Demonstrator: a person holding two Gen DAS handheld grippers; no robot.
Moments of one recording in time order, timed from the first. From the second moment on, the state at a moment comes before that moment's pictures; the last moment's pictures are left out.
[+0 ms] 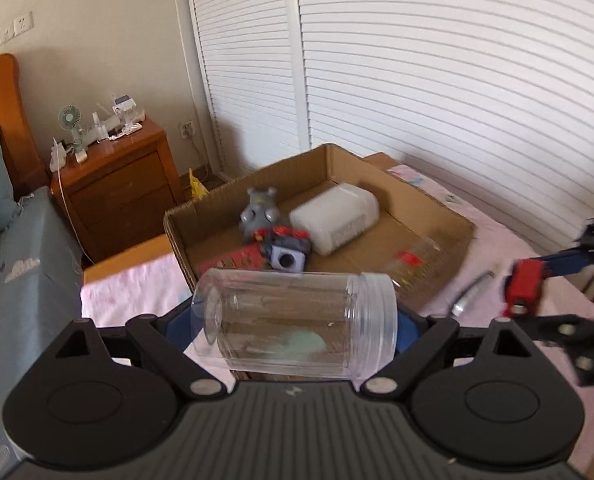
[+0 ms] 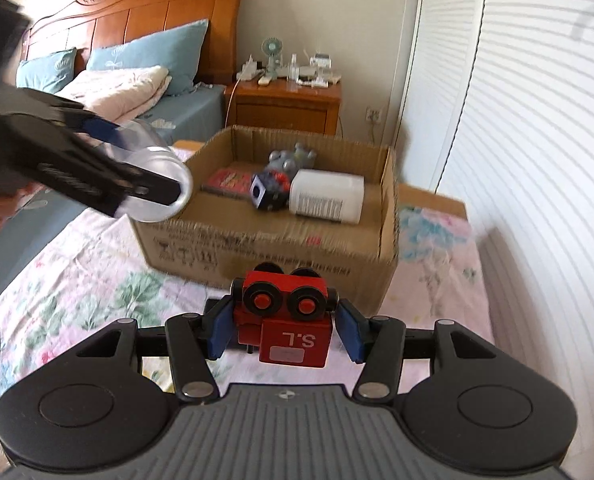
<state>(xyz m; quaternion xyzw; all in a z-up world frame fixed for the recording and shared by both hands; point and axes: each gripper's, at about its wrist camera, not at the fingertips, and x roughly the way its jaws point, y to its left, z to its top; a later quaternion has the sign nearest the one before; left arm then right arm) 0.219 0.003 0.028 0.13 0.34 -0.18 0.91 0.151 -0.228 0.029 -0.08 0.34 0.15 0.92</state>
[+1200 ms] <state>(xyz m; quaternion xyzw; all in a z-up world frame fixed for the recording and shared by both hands) 0.153 0.035 0.015 0.07 0.34 -0.12 0.93 0.268 -0.214 0.059 -0.08 0.37 0.13 0.92</state>
